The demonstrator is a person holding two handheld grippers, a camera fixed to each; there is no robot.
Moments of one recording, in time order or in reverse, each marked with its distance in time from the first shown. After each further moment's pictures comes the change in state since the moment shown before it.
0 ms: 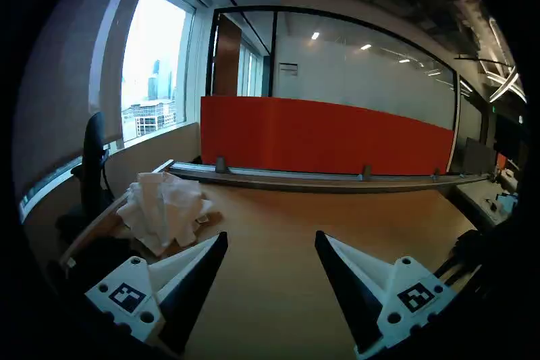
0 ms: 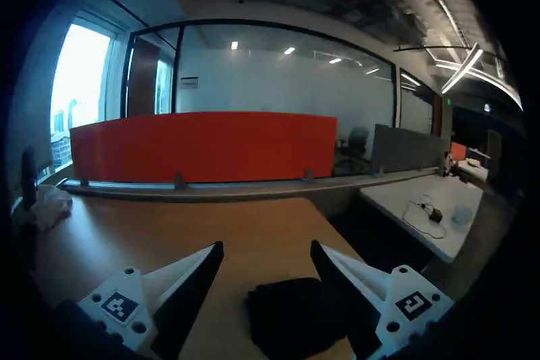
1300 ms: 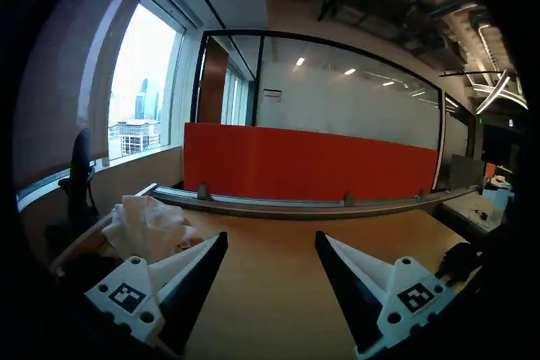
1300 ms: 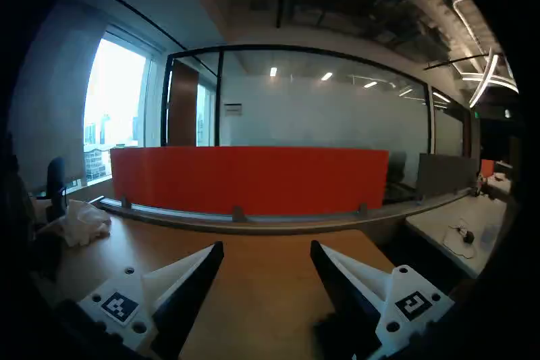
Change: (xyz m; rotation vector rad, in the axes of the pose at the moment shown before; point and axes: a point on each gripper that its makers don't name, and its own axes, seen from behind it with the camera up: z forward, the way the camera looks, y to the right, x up) left arm 0.031 0.024 -0.001 -0.089 0.140 -0.009; right arm 0.061 -0.128 -0.017 0.199 0.136 -0.012
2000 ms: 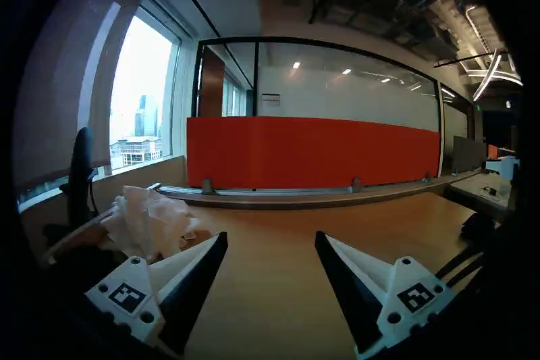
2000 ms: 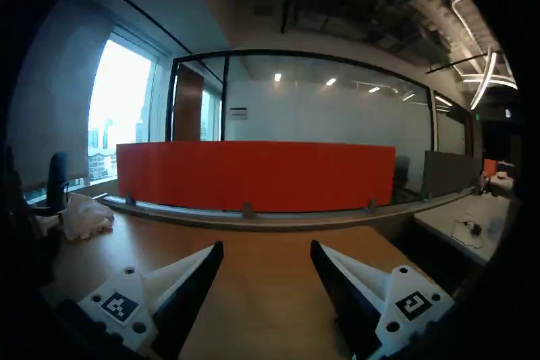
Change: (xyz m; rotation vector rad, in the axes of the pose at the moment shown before) left arm -0.079 -0.019 0.010 0.013 0.058 0.070; right arm -0.051 -0.036 0.006 0.017 0.036 -0.008
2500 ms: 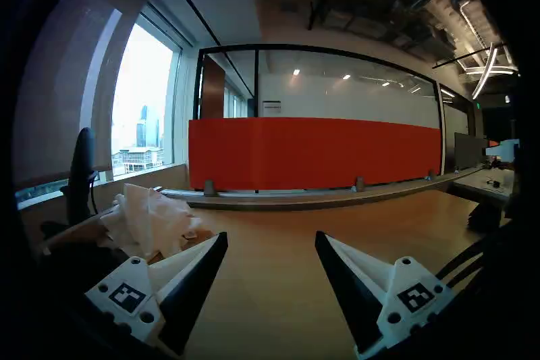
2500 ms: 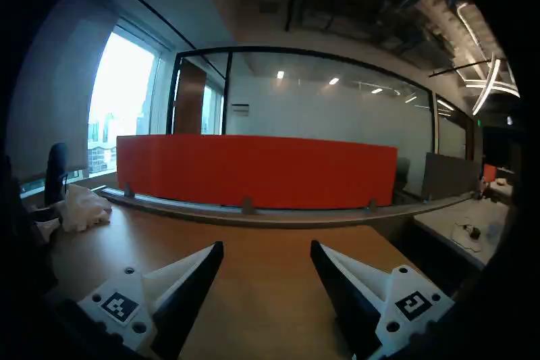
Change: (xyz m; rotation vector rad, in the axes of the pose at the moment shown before) left arm -0.029 -0.003 0.005 0.011 0.048 0.022; right arm -0.010 -0.002 0.007 -0.006 -0.011 -0.034
